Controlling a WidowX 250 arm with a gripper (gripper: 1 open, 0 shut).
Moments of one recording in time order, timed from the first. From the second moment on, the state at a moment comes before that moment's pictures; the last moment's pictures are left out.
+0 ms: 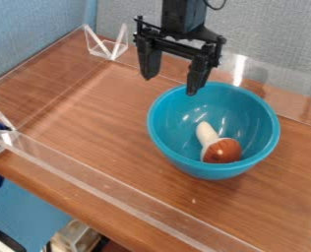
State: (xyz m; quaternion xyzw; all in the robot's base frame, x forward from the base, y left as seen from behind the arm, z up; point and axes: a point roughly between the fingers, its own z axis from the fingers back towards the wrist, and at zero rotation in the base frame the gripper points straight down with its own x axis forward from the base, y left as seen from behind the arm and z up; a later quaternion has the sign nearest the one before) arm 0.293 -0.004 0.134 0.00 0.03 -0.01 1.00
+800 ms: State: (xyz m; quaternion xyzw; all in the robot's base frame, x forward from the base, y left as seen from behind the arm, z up) arm 0.270 -0.019 0.086 0.00 0.04 0.08 1.00
